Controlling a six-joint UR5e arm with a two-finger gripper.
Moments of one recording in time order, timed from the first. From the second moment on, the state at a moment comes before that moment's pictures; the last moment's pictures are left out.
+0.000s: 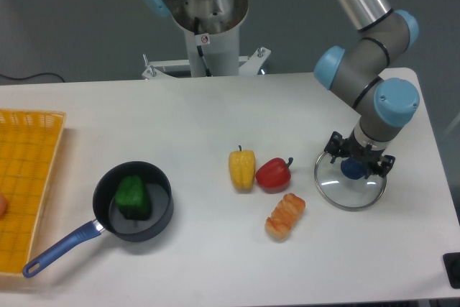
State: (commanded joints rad) arm 2.82 -2.14 -1.58 -1.02 1.54 1.24
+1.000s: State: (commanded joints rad) arm 2.82 -2.15 -1.58 -1.02 1.54 1.20
